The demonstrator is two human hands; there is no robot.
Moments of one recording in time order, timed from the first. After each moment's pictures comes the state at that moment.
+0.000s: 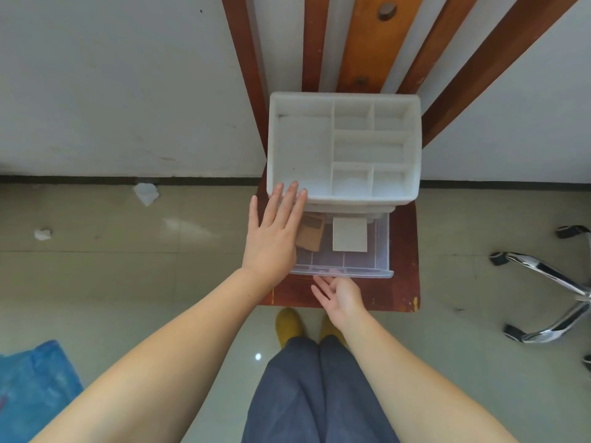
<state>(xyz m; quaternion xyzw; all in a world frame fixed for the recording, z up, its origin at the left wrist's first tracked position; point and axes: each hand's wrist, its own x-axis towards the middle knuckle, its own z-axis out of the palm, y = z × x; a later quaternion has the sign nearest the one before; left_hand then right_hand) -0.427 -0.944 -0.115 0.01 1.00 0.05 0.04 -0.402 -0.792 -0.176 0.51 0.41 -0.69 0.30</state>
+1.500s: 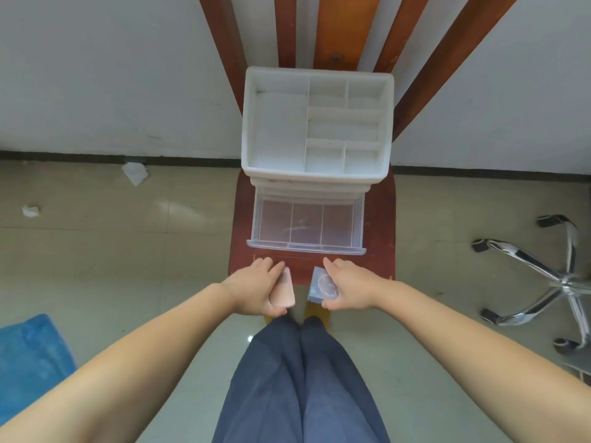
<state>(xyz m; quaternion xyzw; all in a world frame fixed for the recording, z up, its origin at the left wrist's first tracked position) -0.349 -0.927 -0.145 0.12 0.89 0.14 0.42 -0.428 -0.706 -0.131 -0.31 0.79 -0.07 0.52</state>
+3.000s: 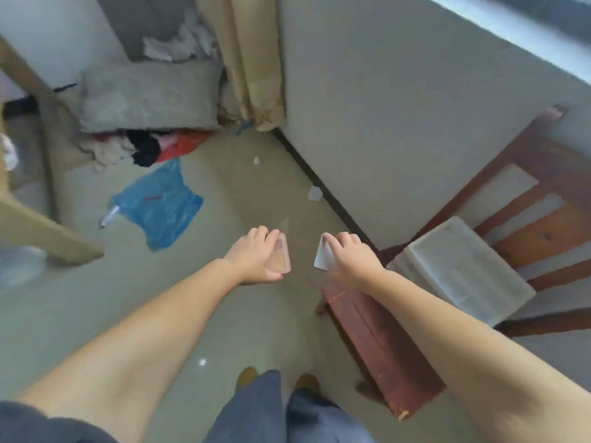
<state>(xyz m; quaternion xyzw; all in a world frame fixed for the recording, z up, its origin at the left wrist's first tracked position) -0.139 -0.953 0.056 -0.44 0.88 0.14 0.10 -0.357 -0.883 0.048 -0.70 0.69 0.05 0.17</state>
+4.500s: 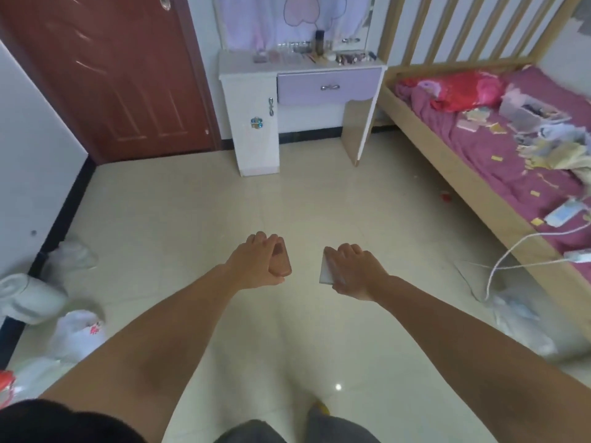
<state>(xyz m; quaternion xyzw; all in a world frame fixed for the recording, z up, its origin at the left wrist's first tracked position) 0.771 -0.345 0.109 -0.98 0.14 0.09 -0.08 0.770 -0.588 0.102 -0.96 -0.24 0.10 -0.02</state>
